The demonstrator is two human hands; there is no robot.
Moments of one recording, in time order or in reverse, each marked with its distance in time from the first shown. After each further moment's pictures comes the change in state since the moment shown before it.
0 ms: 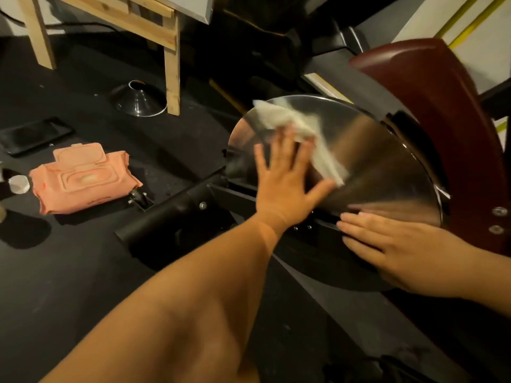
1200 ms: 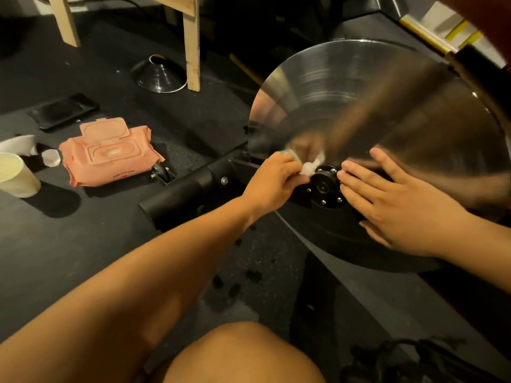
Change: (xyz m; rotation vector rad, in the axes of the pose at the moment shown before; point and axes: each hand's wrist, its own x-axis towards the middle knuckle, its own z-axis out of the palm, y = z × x) left_hand -0.048 -0.068 -0.007 -0.348 -0.223 0.058; right_hand 0.061 -0.014 0.023 -0.016 0.099 0.192
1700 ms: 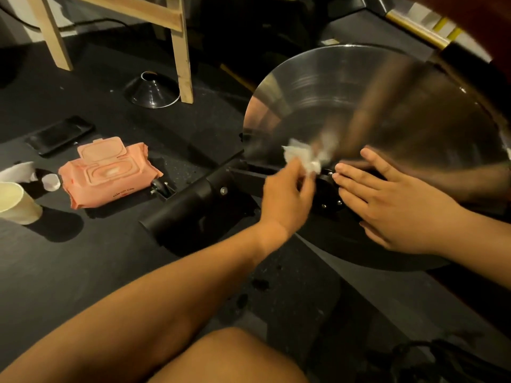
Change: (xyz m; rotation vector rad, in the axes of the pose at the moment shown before) left_hand -0.009 0.062 -0.004 -0.251 0.223 -0.326; right_hand 0.007 -0.001 -0.004 0.064 0.066 0.012
